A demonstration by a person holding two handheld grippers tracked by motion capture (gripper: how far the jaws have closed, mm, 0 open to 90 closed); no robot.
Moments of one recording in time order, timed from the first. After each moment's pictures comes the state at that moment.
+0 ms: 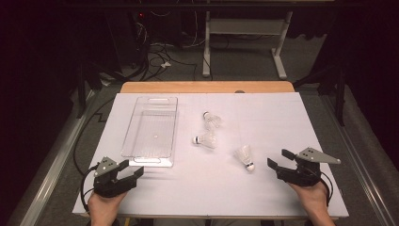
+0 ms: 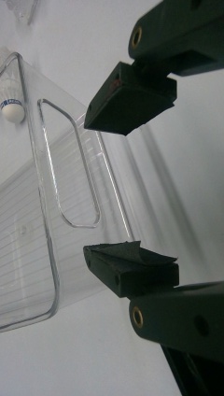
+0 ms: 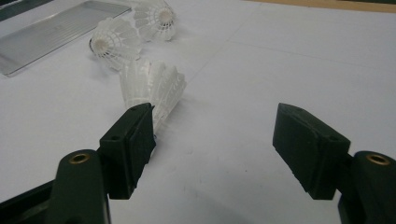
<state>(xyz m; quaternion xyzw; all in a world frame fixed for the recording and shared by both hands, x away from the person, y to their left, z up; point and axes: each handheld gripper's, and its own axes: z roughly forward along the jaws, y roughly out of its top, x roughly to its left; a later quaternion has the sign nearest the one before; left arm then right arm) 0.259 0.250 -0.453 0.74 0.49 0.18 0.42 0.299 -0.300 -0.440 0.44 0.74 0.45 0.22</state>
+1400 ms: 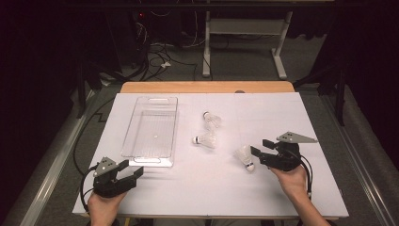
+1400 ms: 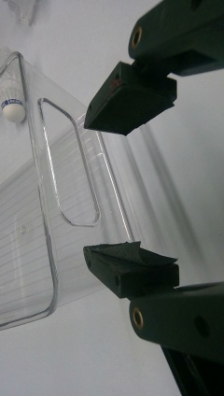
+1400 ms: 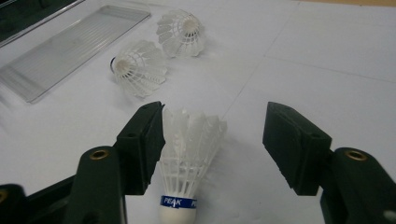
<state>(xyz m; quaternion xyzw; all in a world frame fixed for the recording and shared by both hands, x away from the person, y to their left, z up) 0.260 0.252 -0.454 0.74 0.50 0.17 0.42 0.338 -0.255 -0.422 0.45 0.76 0.45 0.17</state>
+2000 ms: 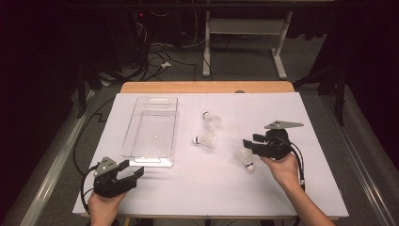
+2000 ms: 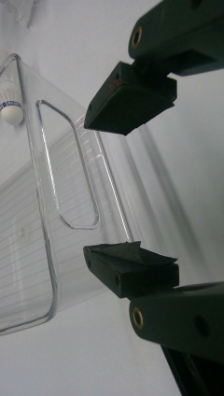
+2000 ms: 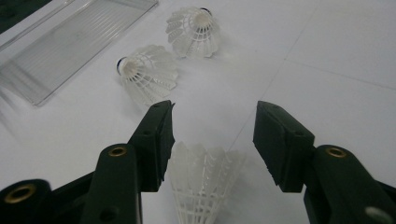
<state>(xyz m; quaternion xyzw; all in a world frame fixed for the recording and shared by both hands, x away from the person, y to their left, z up) 0.260 0.251 -0.454 0.74 0.49 0.17 0.42 0.366 -0.230 -0.404 0.45 0.78 0.41 0.13</state>
